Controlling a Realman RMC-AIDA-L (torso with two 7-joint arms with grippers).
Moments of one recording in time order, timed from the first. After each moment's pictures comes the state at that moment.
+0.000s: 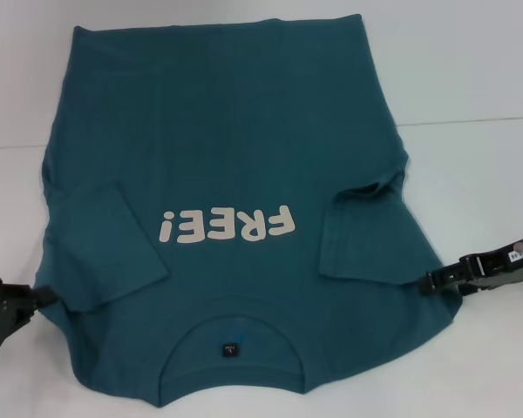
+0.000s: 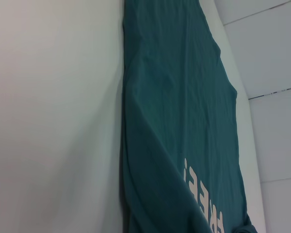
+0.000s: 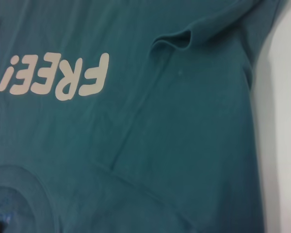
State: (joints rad) left arm -0.46 -2.04 0.21 0.57 2.29 1.43 -2.36; right arm 0.72 1.91 -0.77 -0.60 -2.53 -1.36 2.43
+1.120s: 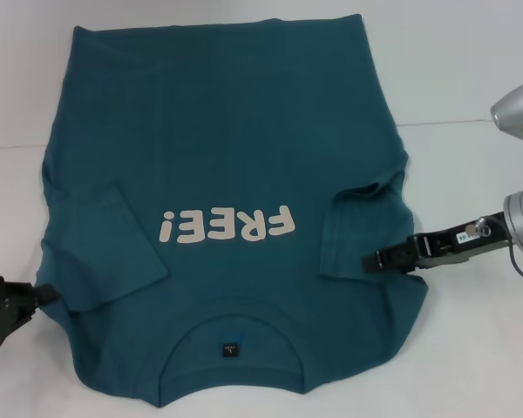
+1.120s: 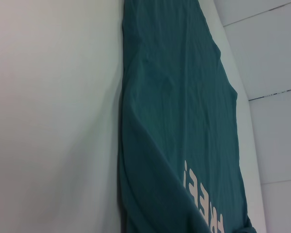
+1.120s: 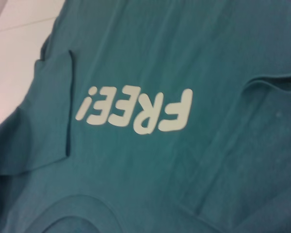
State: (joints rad) left arm -0.47 -2.04 0.20 0.56 2.29 1.42 -2.36; right arm 0.75 1.95 -0.78 -0.57 -2.38 -1.34 2.37
